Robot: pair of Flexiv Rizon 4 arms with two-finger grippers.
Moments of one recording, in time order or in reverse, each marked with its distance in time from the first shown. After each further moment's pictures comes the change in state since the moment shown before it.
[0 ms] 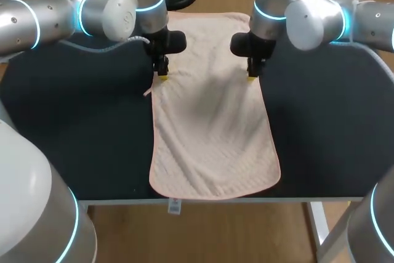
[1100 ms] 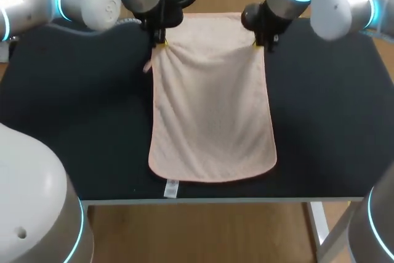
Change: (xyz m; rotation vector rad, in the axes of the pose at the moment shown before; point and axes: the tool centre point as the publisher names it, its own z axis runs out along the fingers) left arm -0.031 -0.013 -0.114 0.039 -0.310 0.068; right arm -0.035 0.004 -0.106 -0.114 -0.235 -0.067
